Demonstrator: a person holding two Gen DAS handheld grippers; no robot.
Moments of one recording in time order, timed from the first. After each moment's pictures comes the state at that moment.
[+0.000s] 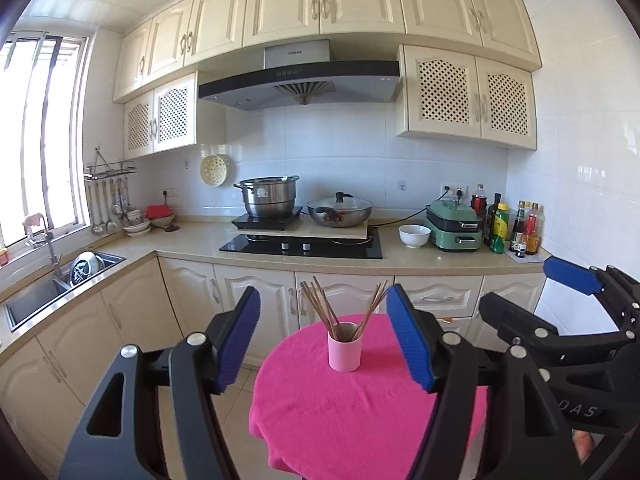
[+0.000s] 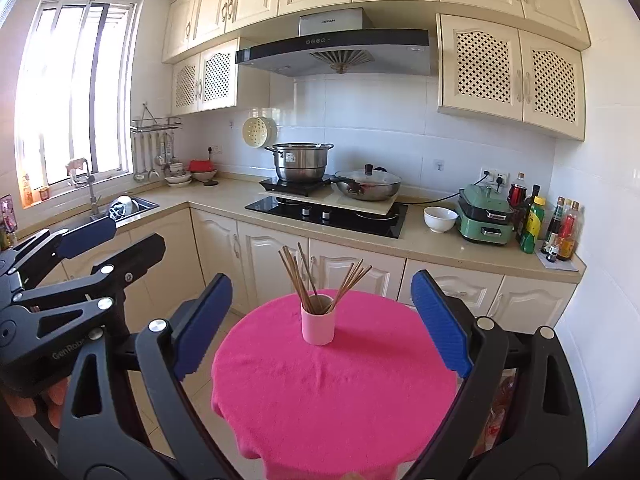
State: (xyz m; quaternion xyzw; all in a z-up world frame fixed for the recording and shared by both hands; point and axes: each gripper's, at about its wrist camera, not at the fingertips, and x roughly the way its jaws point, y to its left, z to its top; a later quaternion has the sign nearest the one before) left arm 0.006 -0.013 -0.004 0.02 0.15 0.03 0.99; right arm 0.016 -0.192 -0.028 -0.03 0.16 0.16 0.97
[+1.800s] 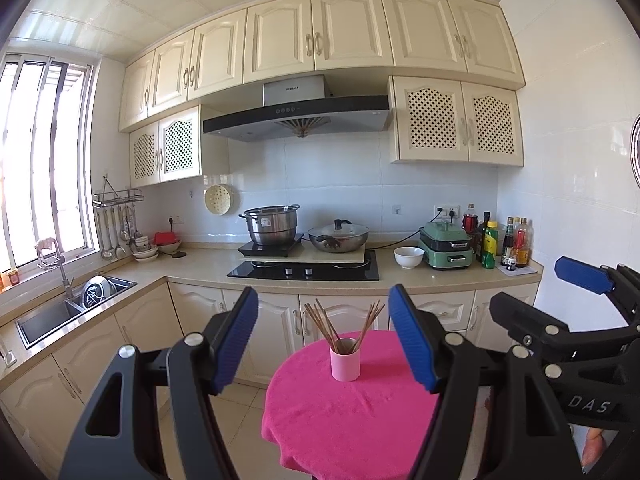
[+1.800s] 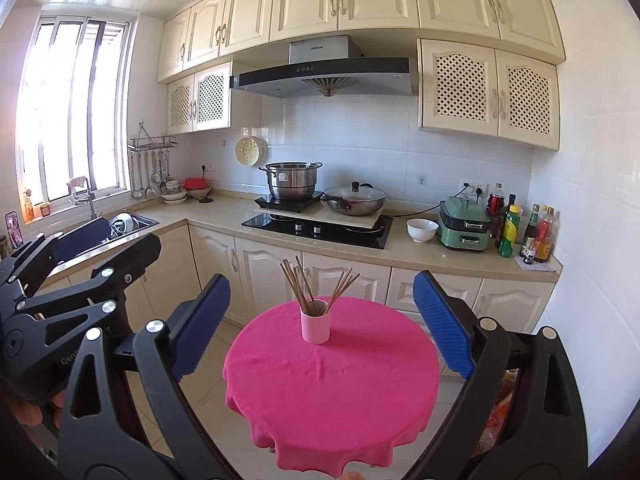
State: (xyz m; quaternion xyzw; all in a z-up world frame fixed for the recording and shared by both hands) left arm -0.067 -0.015 0.040 0.04 0.11 0.02 0.99; right arm -0.067 -0.196 0.011 -0.02 0.14 0.13 0.98
